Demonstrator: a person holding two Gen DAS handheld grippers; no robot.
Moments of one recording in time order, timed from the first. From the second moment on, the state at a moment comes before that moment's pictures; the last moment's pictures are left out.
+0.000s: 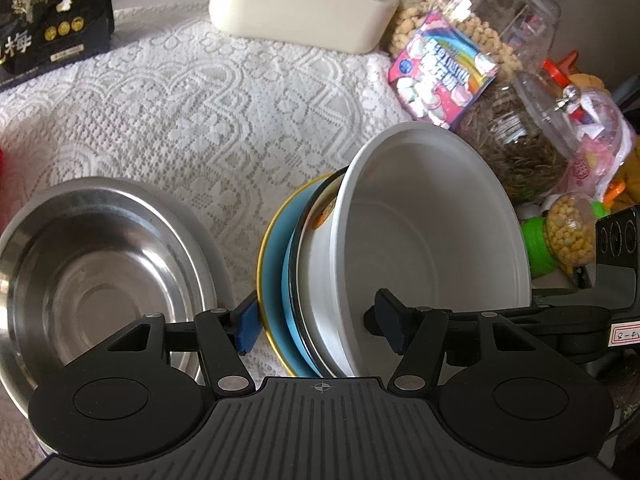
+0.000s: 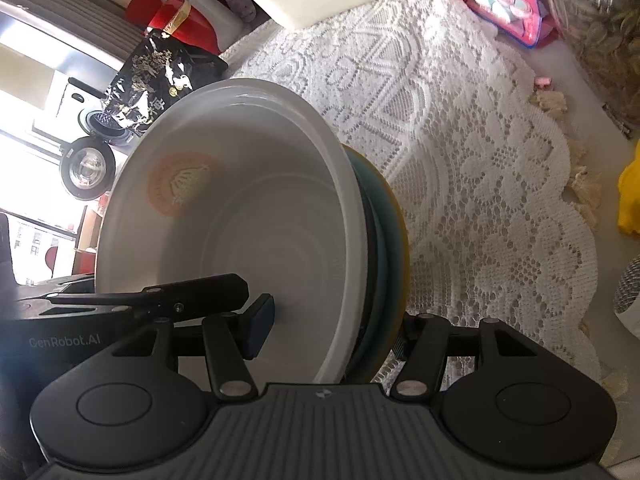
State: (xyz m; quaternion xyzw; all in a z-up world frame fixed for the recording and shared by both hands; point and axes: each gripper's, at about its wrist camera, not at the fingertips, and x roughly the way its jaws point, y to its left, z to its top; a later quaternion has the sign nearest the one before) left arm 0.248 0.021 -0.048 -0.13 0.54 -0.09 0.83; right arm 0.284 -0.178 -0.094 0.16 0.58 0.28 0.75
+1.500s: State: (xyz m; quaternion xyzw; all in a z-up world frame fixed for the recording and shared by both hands) left arm 0.182 0.216 -0.042 -0.16 0.53 -0.07 0.83; right arm 0.271 0.029 -0.071 0.05 0.63 0.27 0.73
